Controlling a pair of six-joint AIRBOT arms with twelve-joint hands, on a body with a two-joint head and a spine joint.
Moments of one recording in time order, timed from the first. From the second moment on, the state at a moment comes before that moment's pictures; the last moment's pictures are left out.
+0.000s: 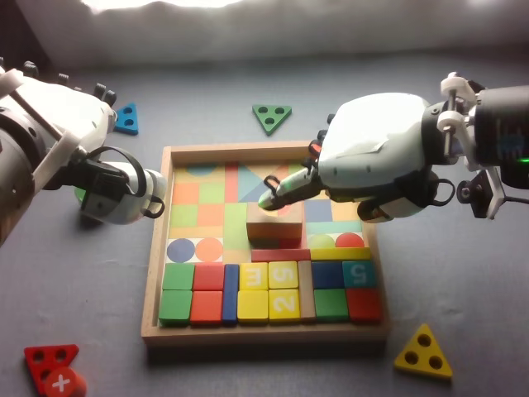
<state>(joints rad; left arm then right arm) -0.10 -0.86 0.51 -1.86 -1.20 2.91 -0.16 -1.26 1.34 -1.35 0.42 0.04</state>
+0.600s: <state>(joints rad) -0.10 -0.86 0.51 -1.86 -1.20 2.91 -0.16 -1.27 1.34 -1.40 0.42 0.08</state>
